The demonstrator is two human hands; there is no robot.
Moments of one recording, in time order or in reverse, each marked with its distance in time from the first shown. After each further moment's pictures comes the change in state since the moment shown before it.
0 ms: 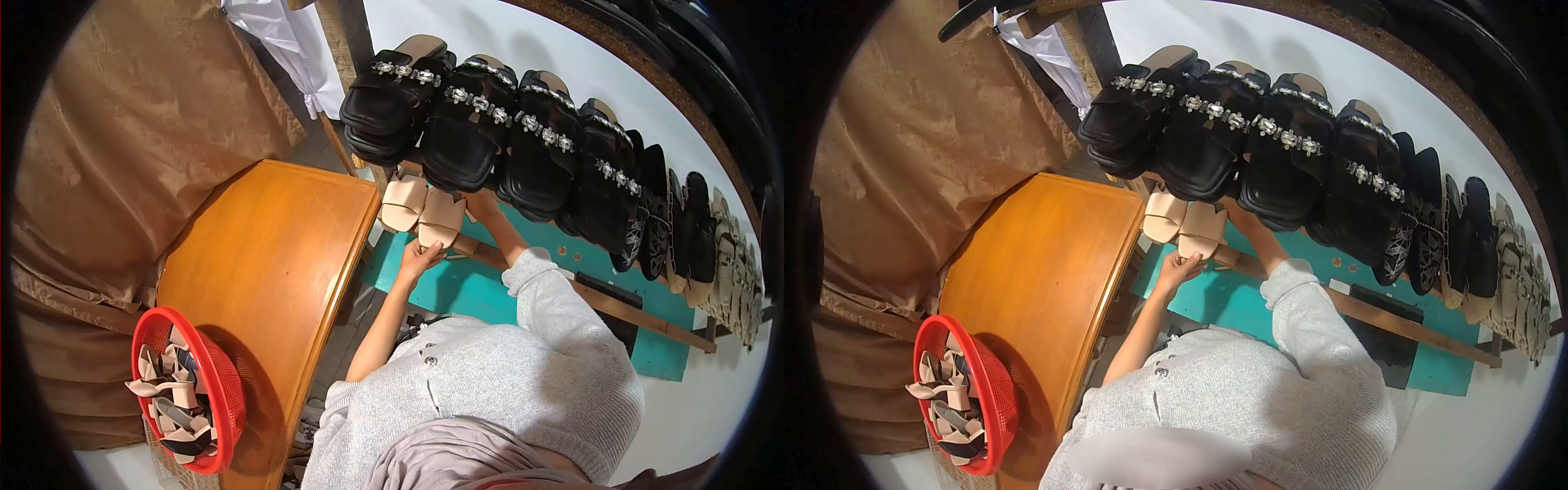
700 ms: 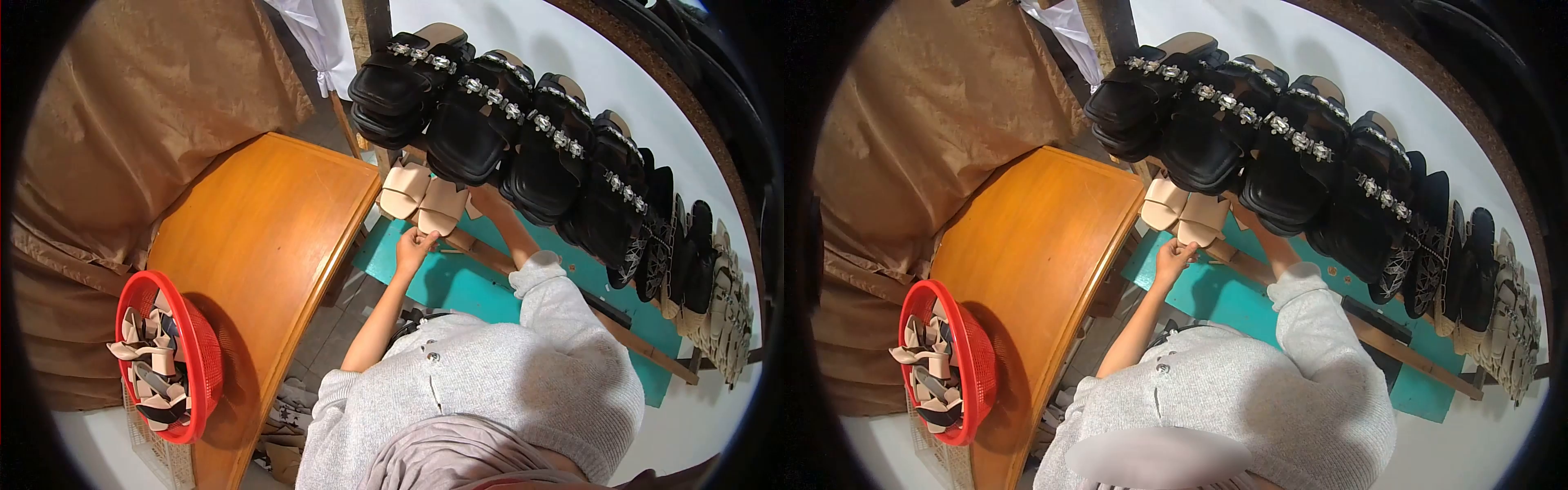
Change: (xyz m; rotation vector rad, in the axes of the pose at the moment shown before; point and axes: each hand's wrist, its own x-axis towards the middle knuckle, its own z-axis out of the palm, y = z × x) left_hand 0.005 -0.015 0.012 0.113 0.253 0.195; right_hand -0.006 0.040 0.028 -0.199 0.033 -0.375
